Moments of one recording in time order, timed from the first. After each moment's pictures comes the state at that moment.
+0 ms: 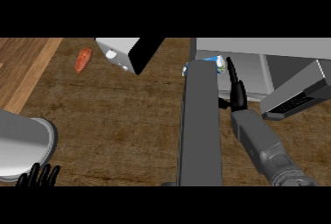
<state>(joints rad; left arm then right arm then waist) 0.63 0.21 -0.11 -1.89 0.32 -0.26 -0.60 -0.87 -0.10 -0.21 -0.13 0.06 -0.40 -0.87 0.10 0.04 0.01</state>
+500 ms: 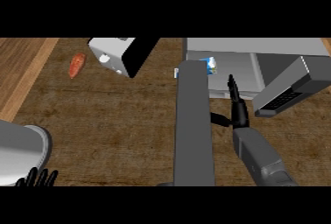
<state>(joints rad) 0.67 0.20 -0.11 -1.92 0.31 -0.24 -0.58 -0.74 -0.08 -0.24 -0.14 0.03 -0.28 -1.01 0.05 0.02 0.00</state>
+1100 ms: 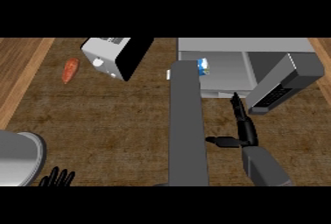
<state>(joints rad) 0.67 0.18 -0.18 -1.91 0.21 -0.24 -0.54 -0.56 -0.09 -0.20 -0.22 0.05 -0.08 -1.05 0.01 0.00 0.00</state>
